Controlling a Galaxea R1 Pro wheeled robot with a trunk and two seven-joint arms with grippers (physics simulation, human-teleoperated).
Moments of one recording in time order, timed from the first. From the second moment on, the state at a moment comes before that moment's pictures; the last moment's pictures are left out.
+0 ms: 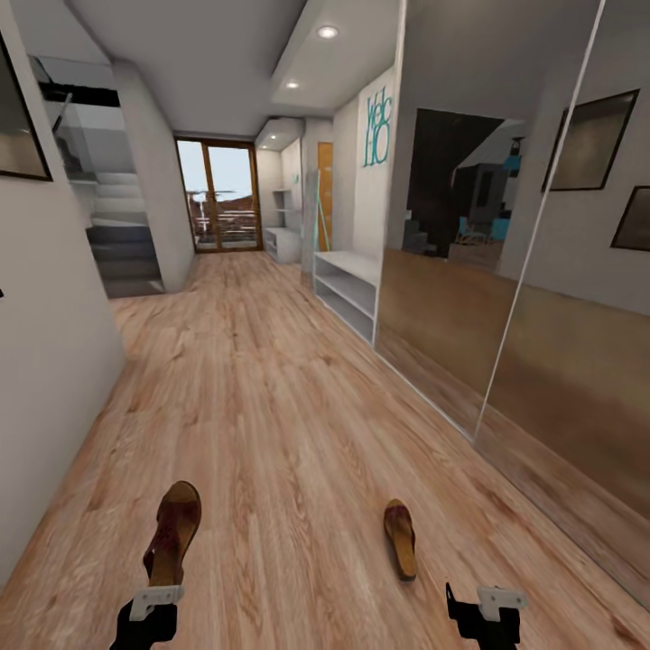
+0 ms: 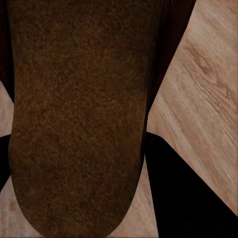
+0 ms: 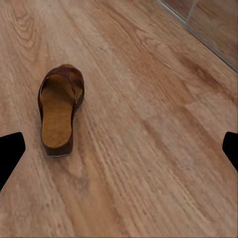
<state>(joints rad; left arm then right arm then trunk) -0.38 0.13 0.50 -0.21 -0.30 -0.48 -0.27 -0.39 -0.07 -0.15 -0.16 0.13 -0.57 -0.09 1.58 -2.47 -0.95</state>
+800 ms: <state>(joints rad) -0.38 0.13 0.50 -0.21 -0.30 -0.48 -0.27 -0.39 -0.07 -0.15 -0.16 0.13 -0.57 -0.09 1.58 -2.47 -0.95</state>
